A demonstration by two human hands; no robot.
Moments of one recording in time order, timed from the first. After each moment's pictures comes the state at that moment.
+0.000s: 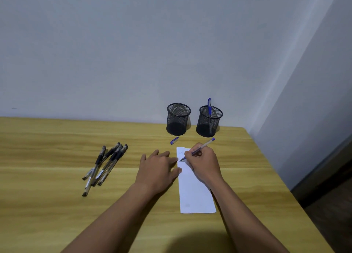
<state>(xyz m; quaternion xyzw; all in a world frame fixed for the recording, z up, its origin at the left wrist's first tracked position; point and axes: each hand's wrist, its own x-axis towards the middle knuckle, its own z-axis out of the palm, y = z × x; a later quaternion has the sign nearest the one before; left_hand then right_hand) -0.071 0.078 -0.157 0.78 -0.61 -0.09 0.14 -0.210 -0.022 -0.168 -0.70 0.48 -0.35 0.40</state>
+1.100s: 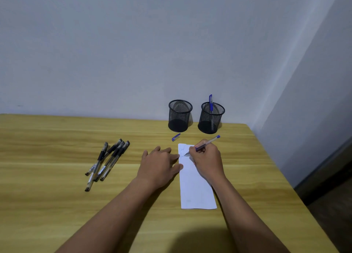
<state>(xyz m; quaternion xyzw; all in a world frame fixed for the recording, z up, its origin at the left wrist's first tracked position) -0.071 0.076 -0.155 0.78 -0.61 -0.10 0.12 -0.215 -0.021 -0.166 -0.69 0.50 -0.37 0.38</state>
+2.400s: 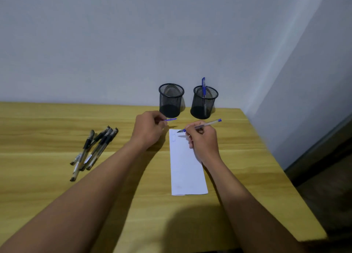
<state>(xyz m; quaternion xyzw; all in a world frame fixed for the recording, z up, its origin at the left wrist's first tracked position) -0.047 0.019 -0.140 0.76 -0.48 -0.14 0.42 -0.218 -0.026 -0.159 -0.57 0.42 -0.46 0.54</state>
